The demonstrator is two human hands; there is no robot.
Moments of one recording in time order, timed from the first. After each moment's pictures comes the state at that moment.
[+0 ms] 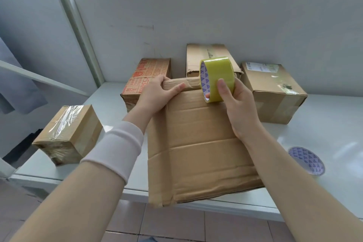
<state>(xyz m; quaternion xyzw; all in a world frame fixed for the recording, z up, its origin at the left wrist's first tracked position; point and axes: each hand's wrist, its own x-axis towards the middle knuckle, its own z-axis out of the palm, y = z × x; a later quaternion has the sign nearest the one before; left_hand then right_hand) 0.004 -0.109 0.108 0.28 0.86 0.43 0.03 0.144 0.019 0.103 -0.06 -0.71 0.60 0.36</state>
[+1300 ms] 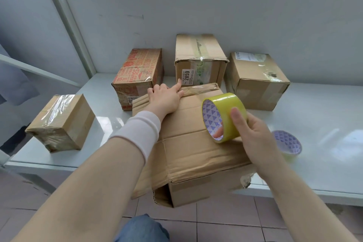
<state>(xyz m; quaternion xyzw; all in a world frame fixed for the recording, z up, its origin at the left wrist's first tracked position) 0.024 -0.065 0.068 0.29 0.95 0.06 0.03 0.252 -0.004 0.097 -0.20 -0.74 0.60 0.23</state>
